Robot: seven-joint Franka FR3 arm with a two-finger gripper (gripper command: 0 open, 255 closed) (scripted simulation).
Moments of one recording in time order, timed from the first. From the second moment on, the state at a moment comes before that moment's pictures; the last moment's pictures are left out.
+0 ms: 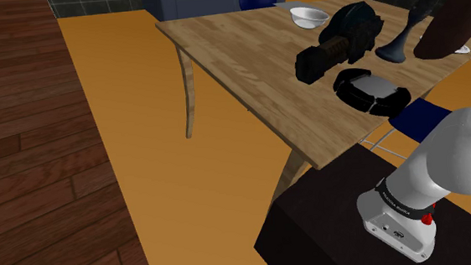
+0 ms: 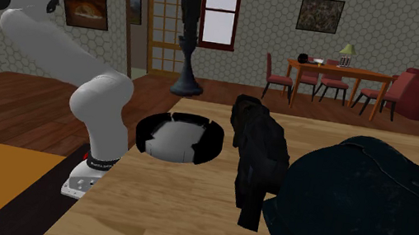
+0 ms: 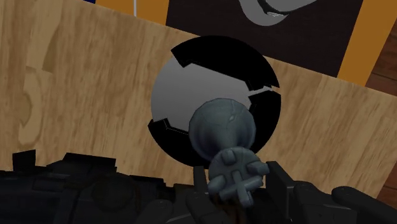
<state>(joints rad) 0.08 -0.89 -0.24 -2.13 -0.21 1.33 -0.38</state>
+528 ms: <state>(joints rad) 0.07 -0.95 -0.25 -2.28 -0.22 1.41 -0.37</state>
